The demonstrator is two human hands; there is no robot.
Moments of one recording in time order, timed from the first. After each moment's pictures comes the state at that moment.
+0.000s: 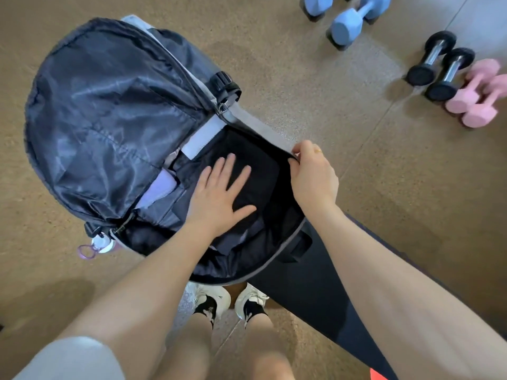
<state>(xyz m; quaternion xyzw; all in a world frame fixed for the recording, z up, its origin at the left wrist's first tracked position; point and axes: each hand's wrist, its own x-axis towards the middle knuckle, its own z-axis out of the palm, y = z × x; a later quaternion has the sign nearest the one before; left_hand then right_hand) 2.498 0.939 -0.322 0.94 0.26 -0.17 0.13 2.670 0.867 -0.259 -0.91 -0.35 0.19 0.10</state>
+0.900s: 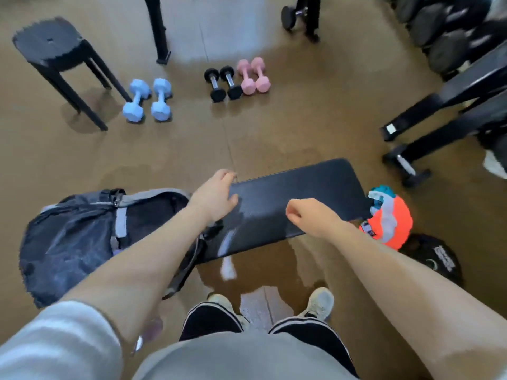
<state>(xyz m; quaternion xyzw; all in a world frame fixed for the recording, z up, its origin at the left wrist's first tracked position) 2.562 0.757 -0.006 0.95 -0.06 -0.20 0.21 2.552 0.522 -0.011 -0.93 -0.11 0.30 0.16</state>
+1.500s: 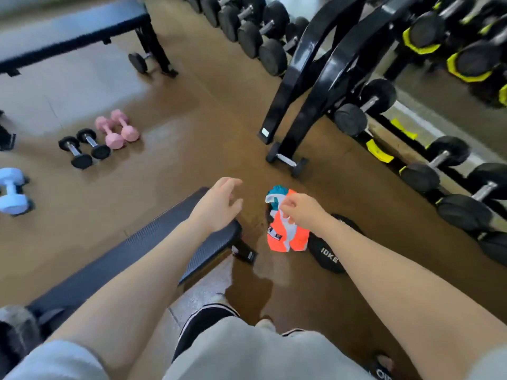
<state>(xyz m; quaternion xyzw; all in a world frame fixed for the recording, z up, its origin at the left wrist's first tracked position) 2.623 0.298 0.049 0.90 -0.25 -0.21 0.29 2.557 0.102 0.025 -0.86 0.23 0.20 0.40</state>
